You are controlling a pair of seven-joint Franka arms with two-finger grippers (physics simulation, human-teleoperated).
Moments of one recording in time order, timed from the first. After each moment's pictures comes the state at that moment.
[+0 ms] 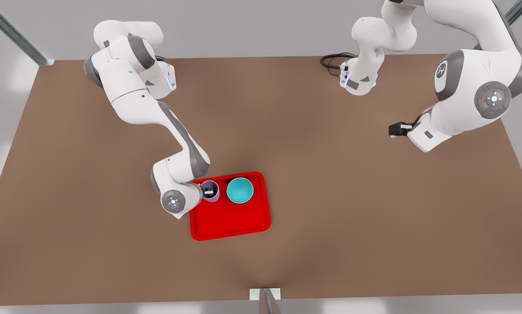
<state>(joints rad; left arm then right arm) -0.30 0.13 0.19 -1.47 -0.03 1.34 -0.04 0.22 0.79 0.23 -1.32 0.01 1.77 0.40</state>
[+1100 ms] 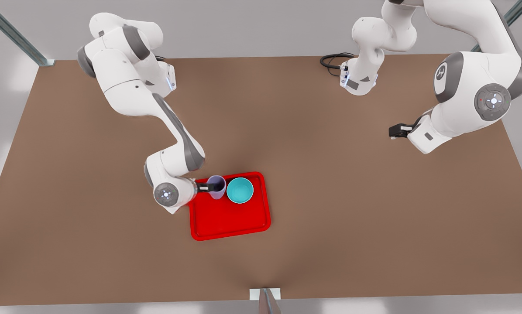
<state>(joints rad) -0.30 0.14 0.19 -1.47 -0.03 1.35 -0.04 0.18 0.67 0.23 -1.41 0.02 1.77 0.40</state>
